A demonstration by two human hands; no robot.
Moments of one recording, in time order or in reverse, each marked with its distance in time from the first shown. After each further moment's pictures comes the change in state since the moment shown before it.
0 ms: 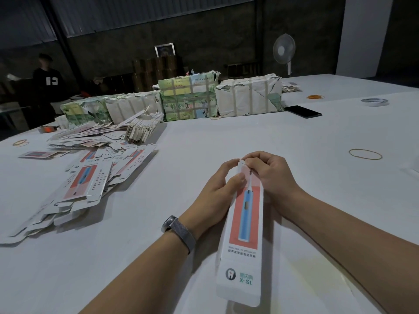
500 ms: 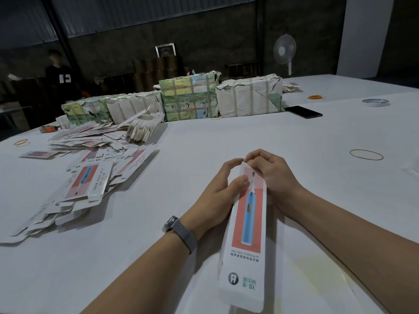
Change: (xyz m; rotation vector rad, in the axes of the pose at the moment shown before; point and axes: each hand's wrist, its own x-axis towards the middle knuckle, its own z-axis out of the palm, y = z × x) left_hand 0.000 0.000 0.000 0.016 -0.038 -0.039; right_hand 0.001 -0.004 -0.002 -0.005 -0.062 0.008
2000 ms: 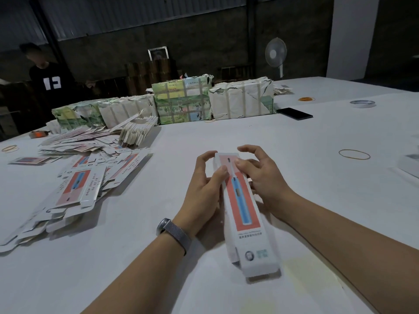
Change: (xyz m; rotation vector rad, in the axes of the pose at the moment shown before) left_hand 0.008 -0.006 -0.003 -0.134 0.257 0.085; right_hand -0.001 0.010 0.000 0.057 -0.056 -0.030
